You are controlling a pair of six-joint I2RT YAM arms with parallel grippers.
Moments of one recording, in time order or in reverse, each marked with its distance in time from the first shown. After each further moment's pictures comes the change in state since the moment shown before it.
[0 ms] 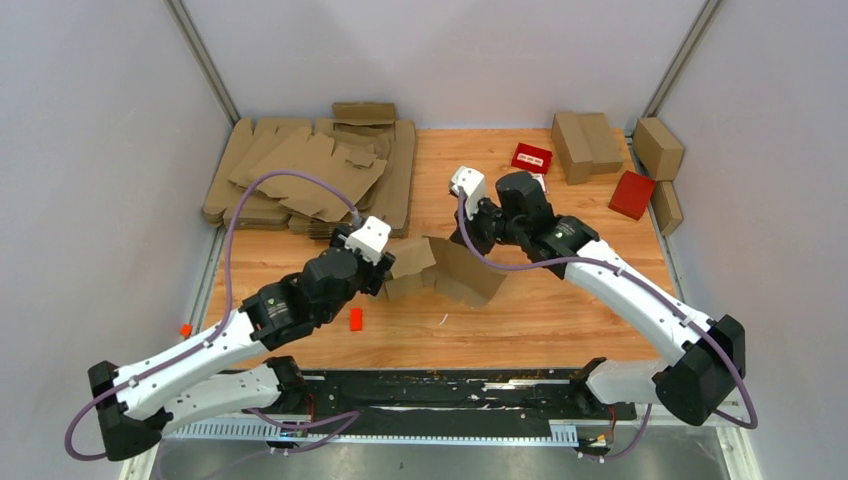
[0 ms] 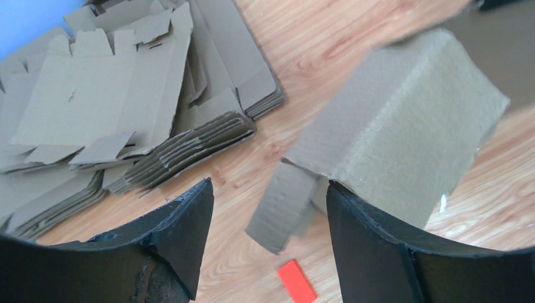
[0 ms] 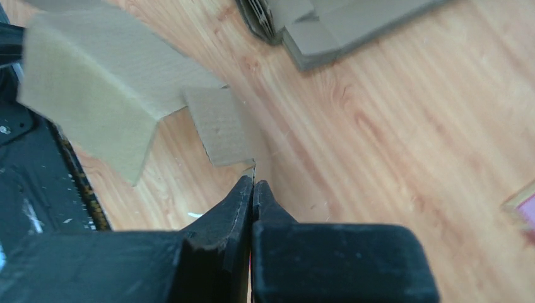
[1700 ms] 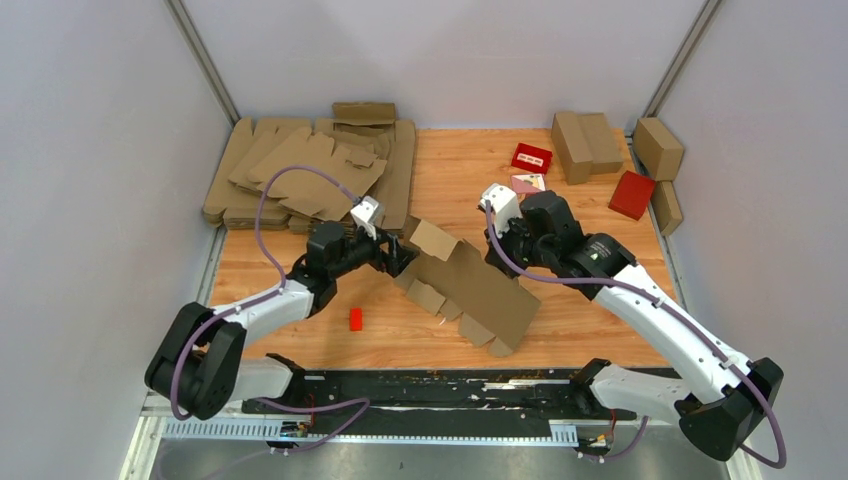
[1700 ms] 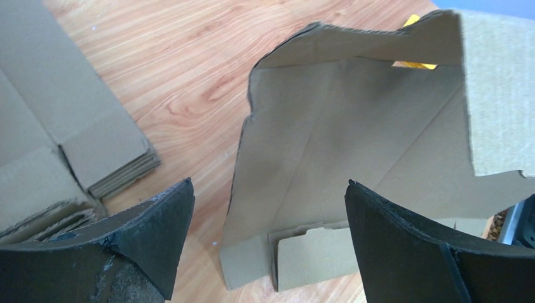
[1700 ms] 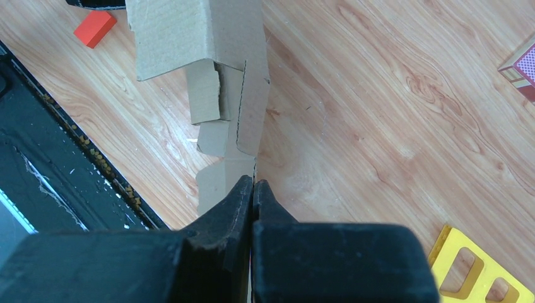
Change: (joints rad) left arm 0.539 0.425 -0.310 0.938 0.956 -0.236; right arm 0.002 -0.195 -0.040 -0.320 0.192 0.142
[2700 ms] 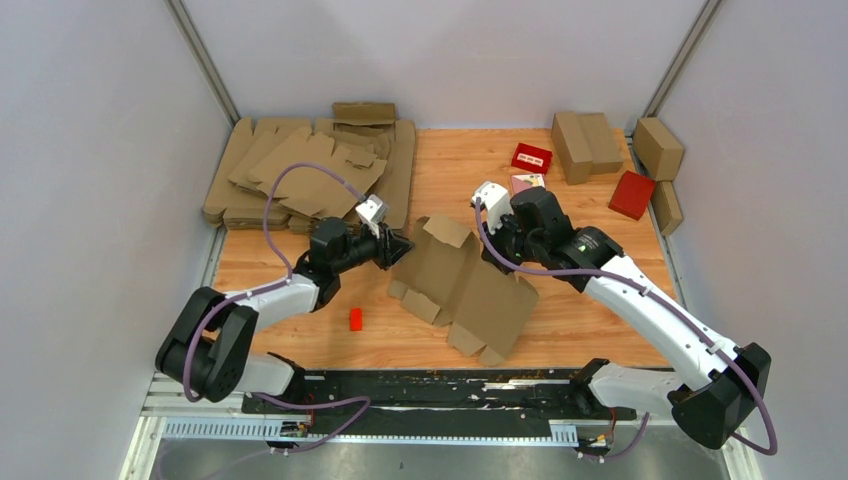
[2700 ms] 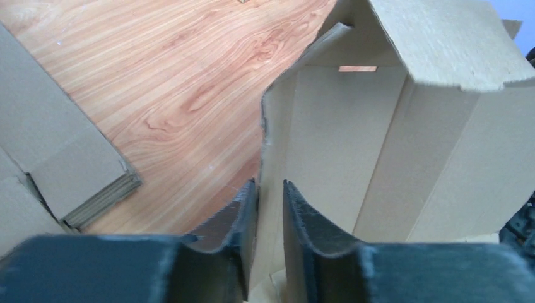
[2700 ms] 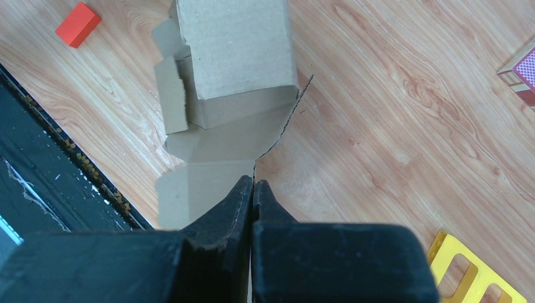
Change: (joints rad) left arm 0.008 0.104 0.026 0.102 0.113 0.001; right arm 0.000 0.065 0.014 0.022 0.009 -0.021
